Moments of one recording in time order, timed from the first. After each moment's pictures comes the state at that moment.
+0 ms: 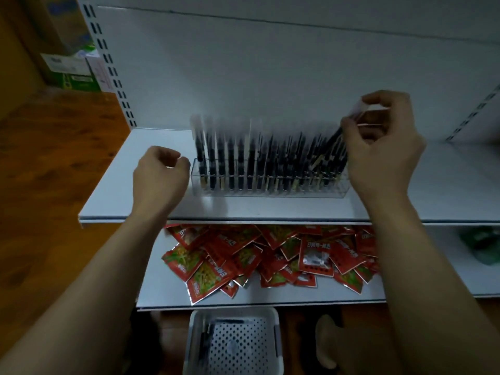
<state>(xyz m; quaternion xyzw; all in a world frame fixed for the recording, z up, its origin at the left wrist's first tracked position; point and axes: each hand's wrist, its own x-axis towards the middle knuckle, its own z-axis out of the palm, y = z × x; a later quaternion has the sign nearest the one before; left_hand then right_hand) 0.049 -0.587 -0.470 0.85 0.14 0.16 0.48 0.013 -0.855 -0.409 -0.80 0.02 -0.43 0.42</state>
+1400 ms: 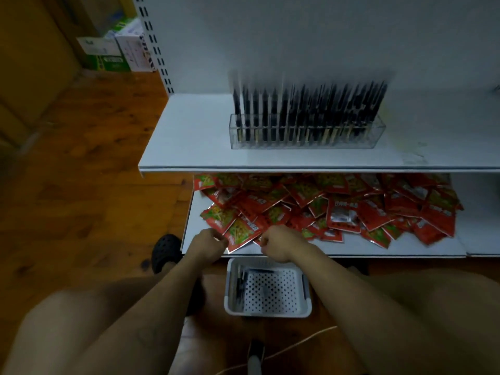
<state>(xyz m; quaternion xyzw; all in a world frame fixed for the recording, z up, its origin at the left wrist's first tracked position) -0.073 -0.545 -0.635 0.89 0.15 -0.23 0.36 -0.067 -0.736 -0.625 -0.94 -0.05 0.30 0.17</state>
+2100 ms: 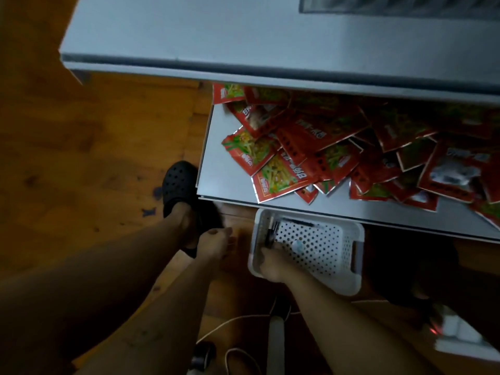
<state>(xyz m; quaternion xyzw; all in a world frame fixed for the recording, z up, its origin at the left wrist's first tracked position) -0.099 -0.508 -0.791 0.61 0.53 -0.25 0.53 -0.116 -0.654 -0.872 -0.78 0.00 0.57 0.25</state>
